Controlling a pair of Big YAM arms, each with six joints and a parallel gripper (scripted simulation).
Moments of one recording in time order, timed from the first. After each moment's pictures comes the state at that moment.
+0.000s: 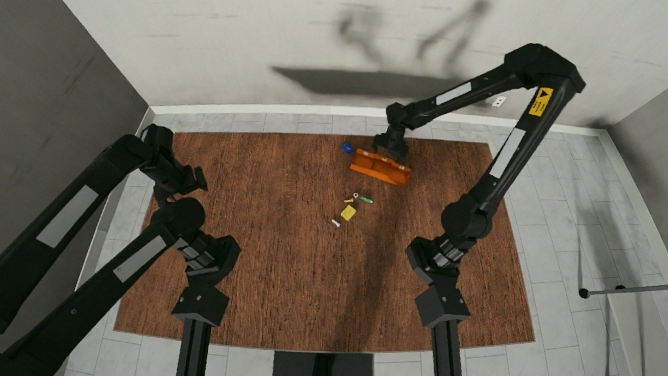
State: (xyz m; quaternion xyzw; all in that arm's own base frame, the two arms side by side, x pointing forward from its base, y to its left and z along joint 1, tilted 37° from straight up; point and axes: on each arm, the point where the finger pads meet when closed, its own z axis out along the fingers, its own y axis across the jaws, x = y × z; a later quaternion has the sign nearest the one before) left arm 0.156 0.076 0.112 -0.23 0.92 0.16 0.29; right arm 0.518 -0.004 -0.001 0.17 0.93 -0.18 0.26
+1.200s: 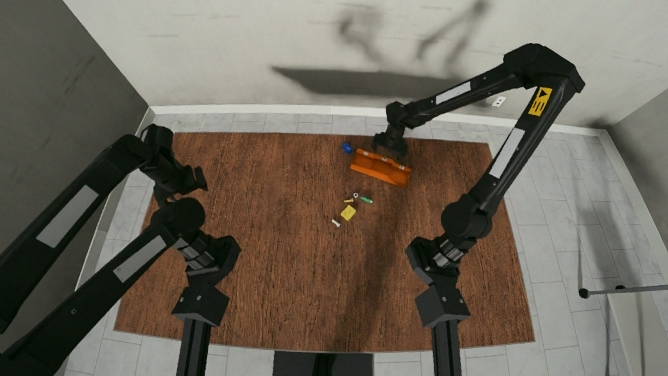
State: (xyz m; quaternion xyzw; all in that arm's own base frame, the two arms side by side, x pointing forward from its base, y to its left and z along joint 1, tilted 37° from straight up) left arm 0.156 0.076 0.112 -0.23 0.92 0.16 0.29; right arm 0.521 -0.002 0.001 0.17 0.93 -0.18 0.27
